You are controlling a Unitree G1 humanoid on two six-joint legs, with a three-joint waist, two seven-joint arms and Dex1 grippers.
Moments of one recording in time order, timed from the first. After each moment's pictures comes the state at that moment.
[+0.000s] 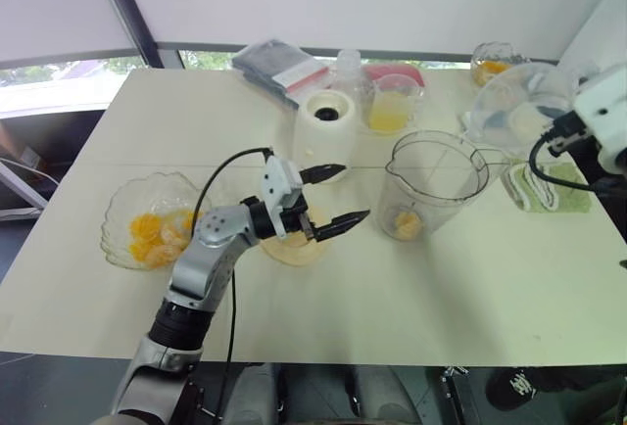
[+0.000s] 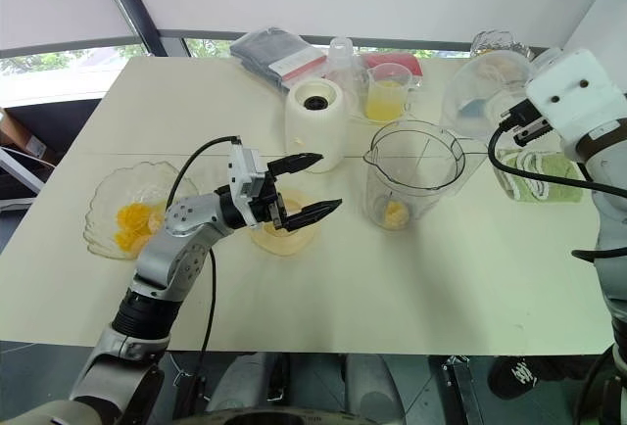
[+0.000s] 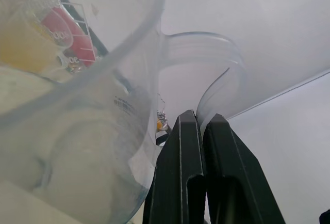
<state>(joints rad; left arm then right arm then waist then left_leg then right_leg) -0.41 0.25 -0.17 -0.13 -0.40 0.19 -0.88 -0.27 -1.00 -0.32 -0.50 -0.13 0.65 0.38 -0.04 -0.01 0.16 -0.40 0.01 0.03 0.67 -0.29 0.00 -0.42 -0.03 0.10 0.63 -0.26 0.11</state>
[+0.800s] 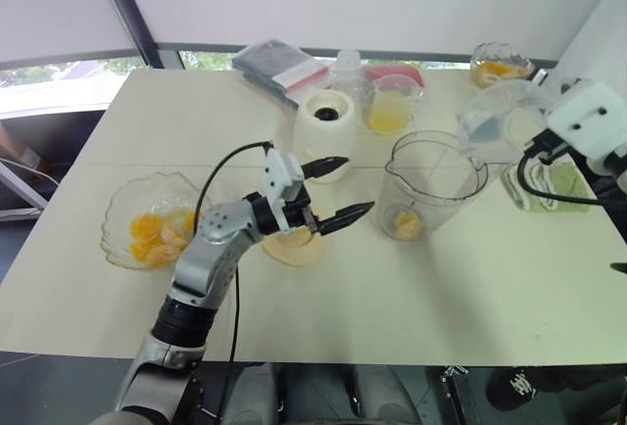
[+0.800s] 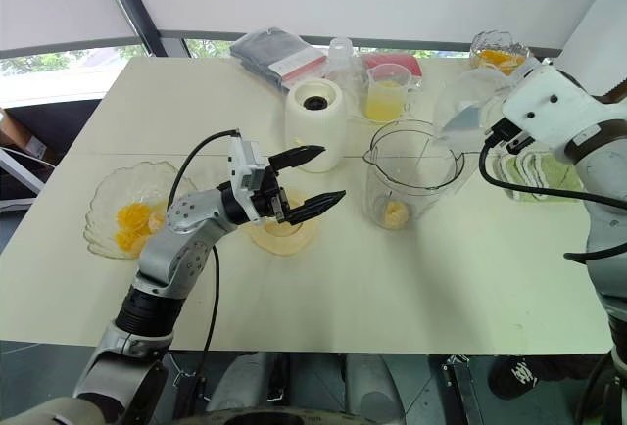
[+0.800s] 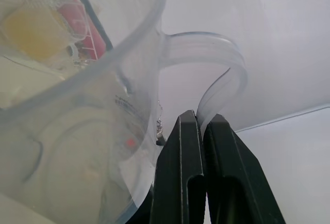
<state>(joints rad) -0.43 0.24 -0.17 -0.13 -0.42 0.21 -0.84 -0.27 -1.01 -0.27 -0.45 -0.27 0.49 0.45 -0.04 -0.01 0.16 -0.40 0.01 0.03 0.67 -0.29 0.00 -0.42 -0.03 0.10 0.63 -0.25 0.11</state>
